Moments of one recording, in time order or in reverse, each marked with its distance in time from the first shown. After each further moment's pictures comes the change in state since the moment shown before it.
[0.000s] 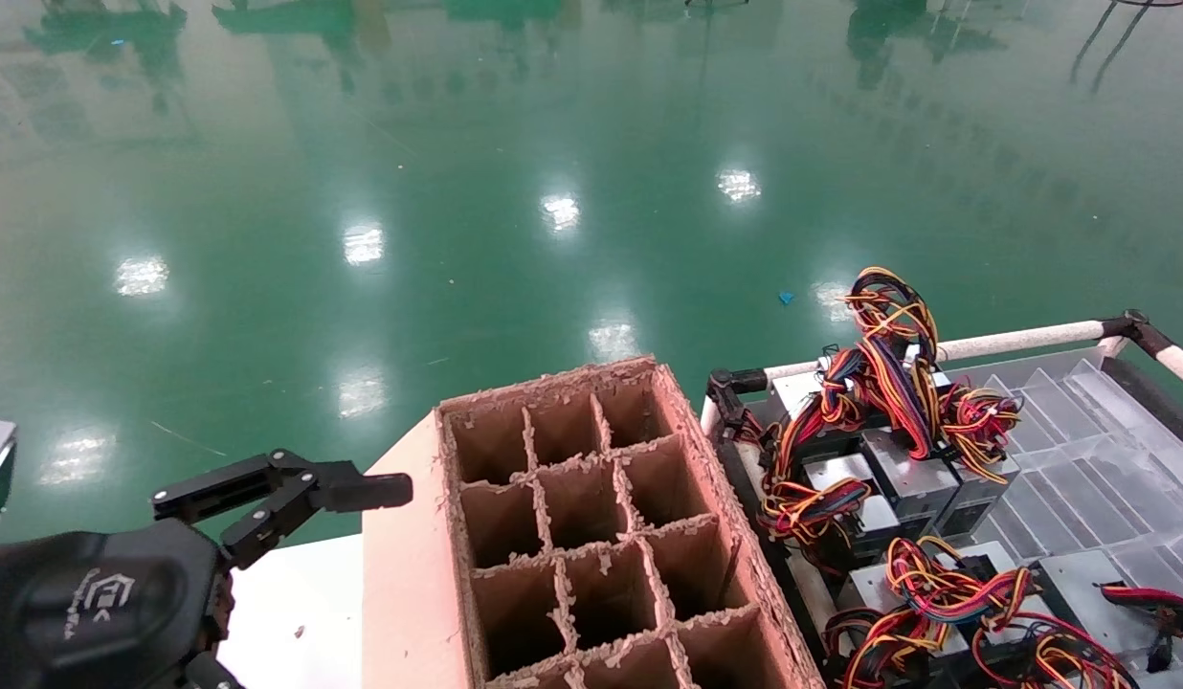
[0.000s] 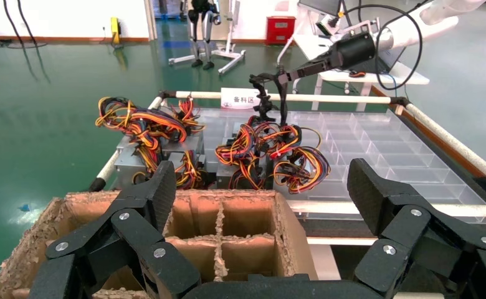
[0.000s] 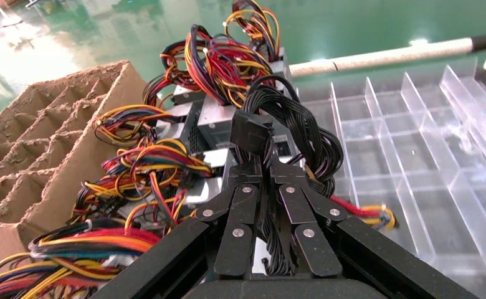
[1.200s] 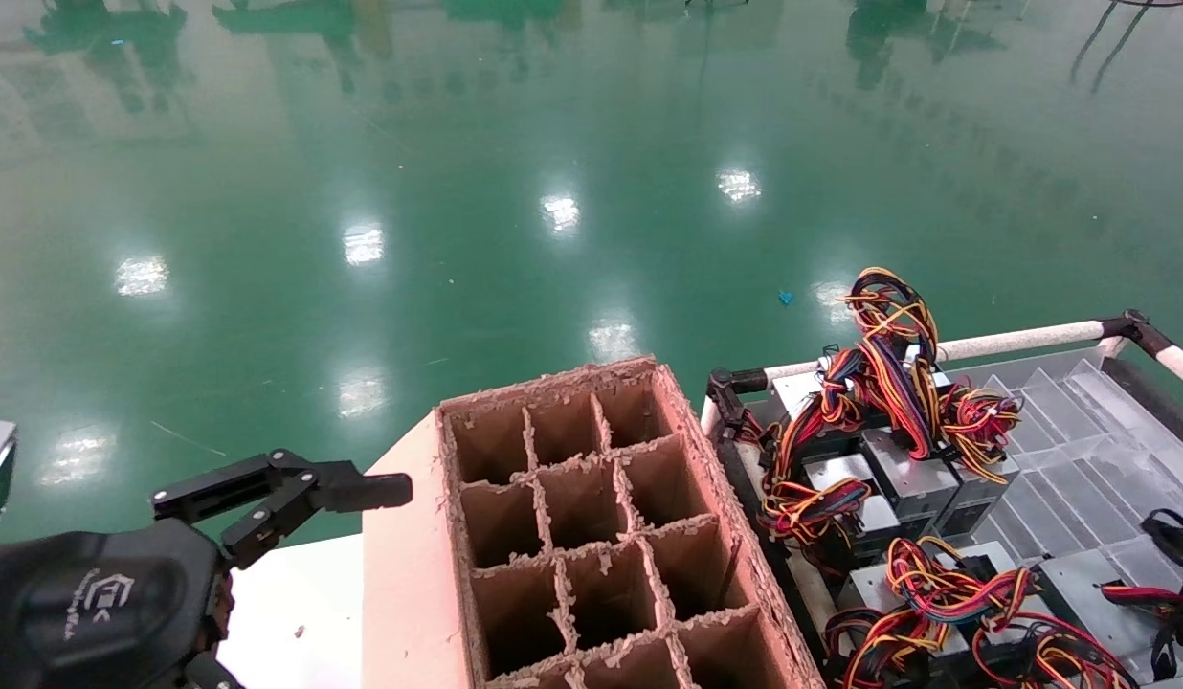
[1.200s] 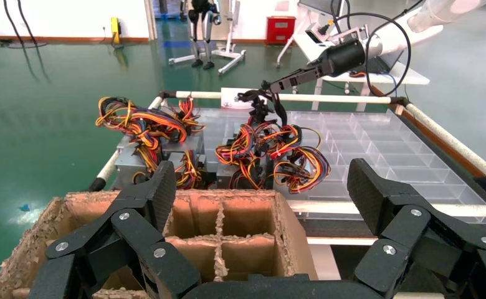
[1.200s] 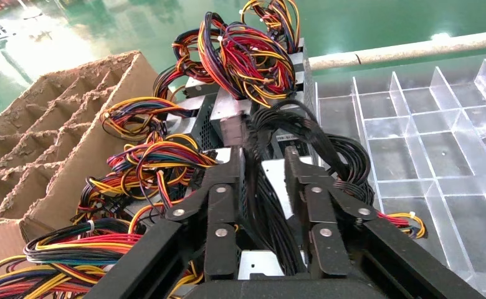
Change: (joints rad) left arm 0.000 0.000 0.000 0.000 0.000 0.000 0.000; right arm 0.047 -0.085 0.036 -0.110 -0.093 0.000 0.066
